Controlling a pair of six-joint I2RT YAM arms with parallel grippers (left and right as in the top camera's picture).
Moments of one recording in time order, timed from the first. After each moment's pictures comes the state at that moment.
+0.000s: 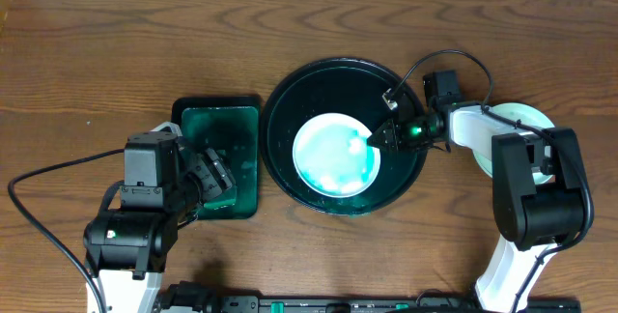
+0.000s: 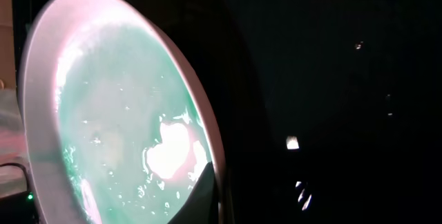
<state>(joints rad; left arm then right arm) -0.07 0.86 0.90 -1.00 0.10 -0.59 0.16 2.00 1.05 -0.35 -0.79 0.02</state>
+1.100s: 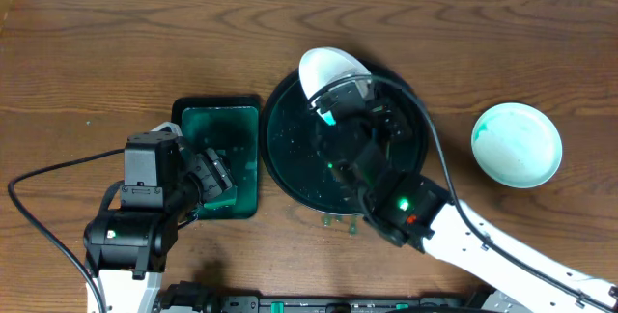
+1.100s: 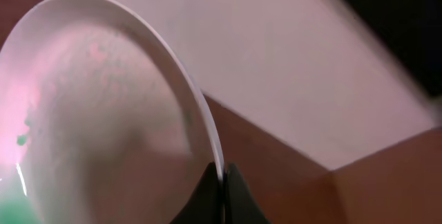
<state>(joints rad) -0.07 0.86 0.90 -1.00 0.10 -0.59 0.94 1.36 1.04 -0.11 1.05 -0.28</state>
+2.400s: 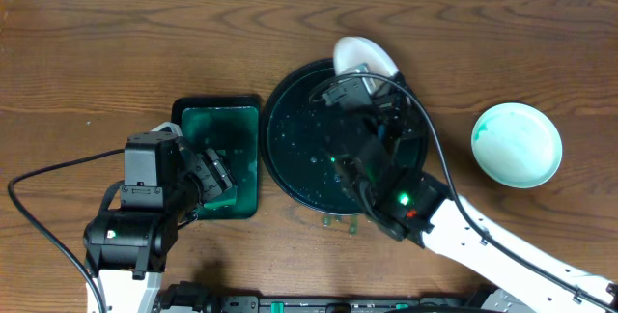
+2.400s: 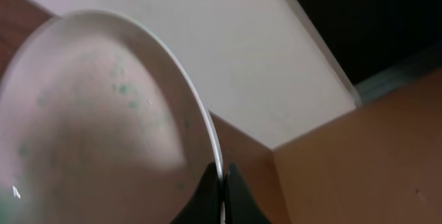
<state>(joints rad) -0.07 0.86 0.90 -1.00 0.10 -0.59 0.90 1.37 1.04 -0.13 1.20 -0.37</state>
